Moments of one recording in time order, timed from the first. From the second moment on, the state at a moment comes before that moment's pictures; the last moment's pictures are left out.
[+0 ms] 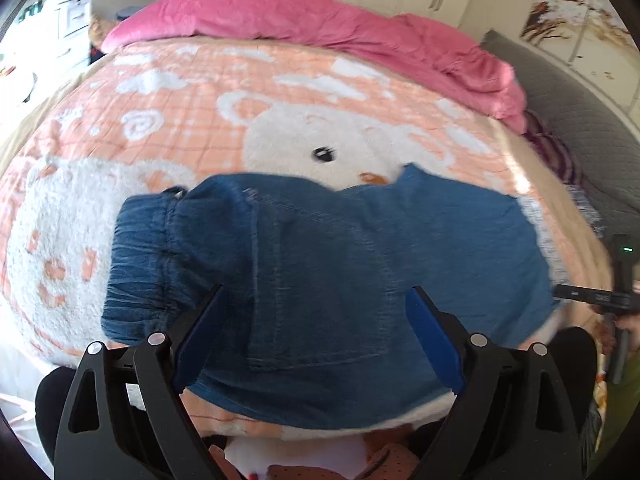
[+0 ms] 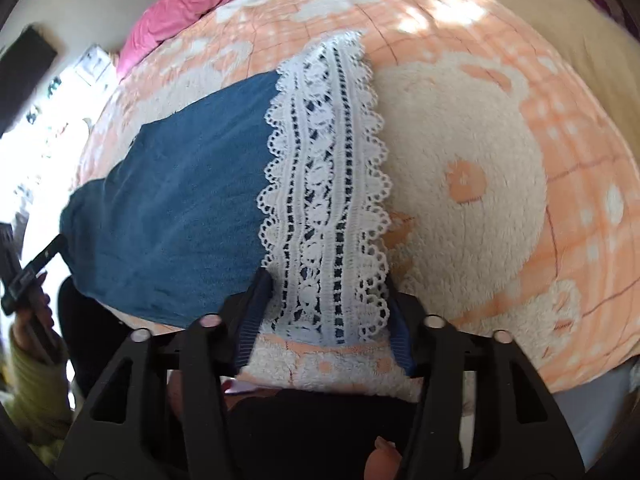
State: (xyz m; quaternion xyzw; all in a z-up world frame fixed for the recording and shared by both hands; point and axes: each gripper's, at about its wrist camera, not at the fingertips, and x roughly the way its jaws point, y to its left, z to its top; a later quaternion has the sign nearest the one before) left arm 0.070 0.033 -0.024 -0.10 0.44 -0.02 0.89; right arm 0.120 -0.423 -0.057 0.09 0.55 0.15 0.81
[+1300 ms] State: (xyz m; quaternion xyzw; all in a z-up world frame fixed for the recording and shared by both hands) left arm 0.082 0.019 0.007 -0.08 0.40 -0.05 0.91; right arm 0.130 -0.284 0.029 0.00 0.42 0.23 0.88
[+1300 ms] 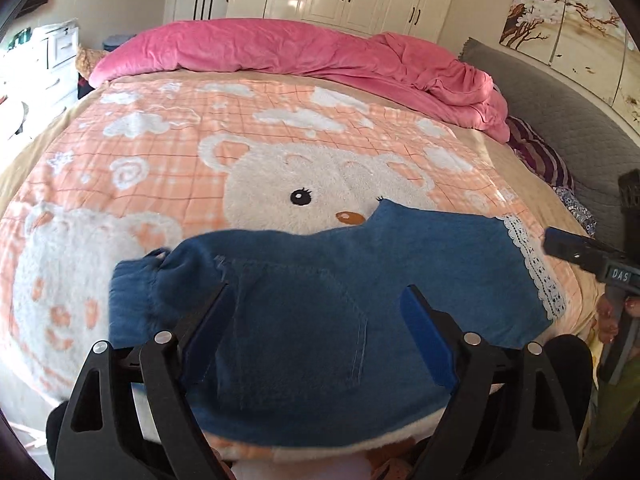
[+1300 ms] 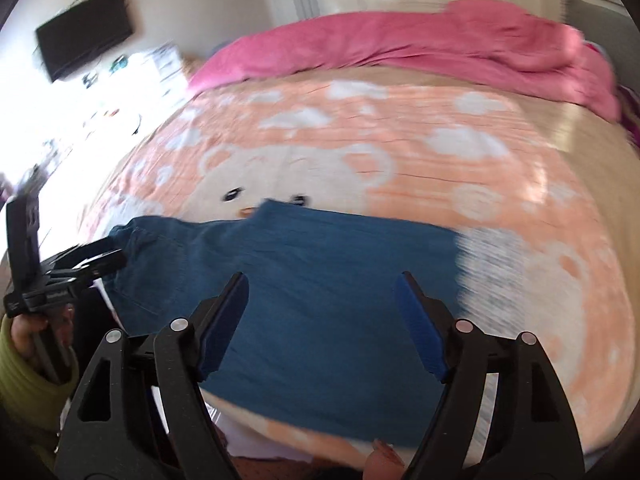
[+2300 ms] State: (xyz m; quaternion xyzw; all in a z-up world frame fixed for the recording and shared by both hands) left arm 0.106 0.039 -0.036 -0.06 0.39 -0.01 0.92; right arm 0.218 -0.196 -0.003 0.00 0.44 0.23 0.87
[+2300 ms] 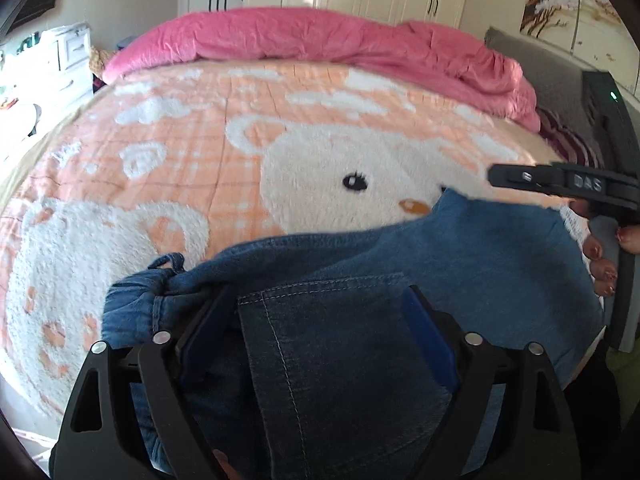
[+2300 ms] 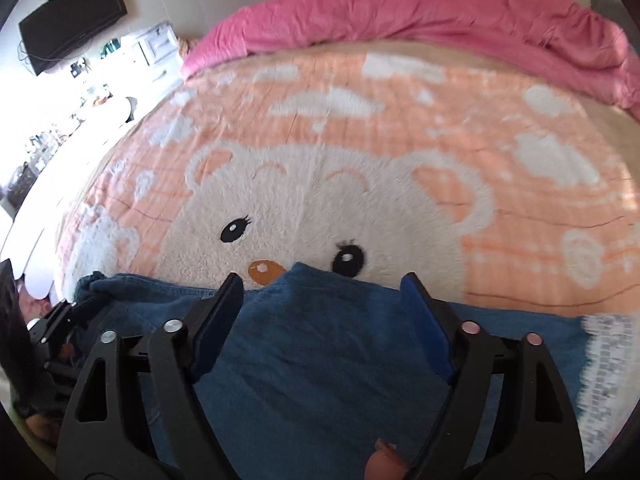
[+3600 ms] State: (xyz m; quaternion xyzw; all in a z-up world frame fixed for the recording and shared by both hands) left arm 0.041 -0.054 0.057 -0.02 0.34 -0.07 0.94; right arm 0.045 -0.394 0.064 0.08 0.33 0.06 0.94
